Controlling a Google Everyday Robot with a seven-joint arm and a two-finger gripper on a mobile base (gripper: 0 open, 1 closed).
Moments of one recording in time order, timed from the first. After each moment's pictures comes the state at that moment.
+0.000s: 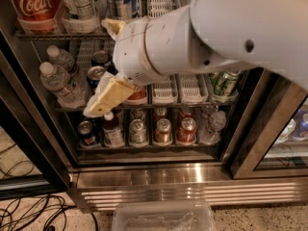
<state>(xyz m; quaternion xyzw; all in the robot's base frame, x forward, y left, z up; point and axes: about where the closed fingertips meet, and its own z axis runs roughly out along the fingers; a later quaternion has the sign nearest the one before) 0.477 0.095 0.998 -0.65 0.56 0.12 0.50</state>
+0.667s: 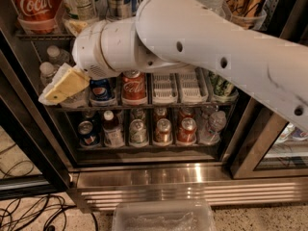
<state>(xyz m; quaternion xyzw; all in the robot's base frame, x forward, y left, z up) 0.517 0.184 0.993 -0.60 0.55 0.20 0.54</state>
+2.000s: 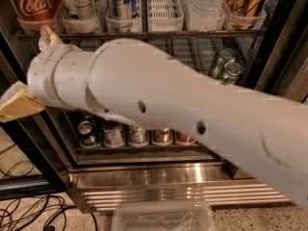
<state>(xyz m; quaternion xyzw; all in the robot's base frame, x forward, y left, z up) 0.460 0.234 1.008 -0.53 0.56 0.19 0.61</state>
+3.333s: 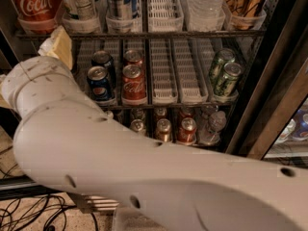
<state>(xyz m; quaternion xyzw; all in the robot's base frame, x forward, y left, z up) 0.477 0.230 1.022 -0.33 0.63 0.12 0.69</state>
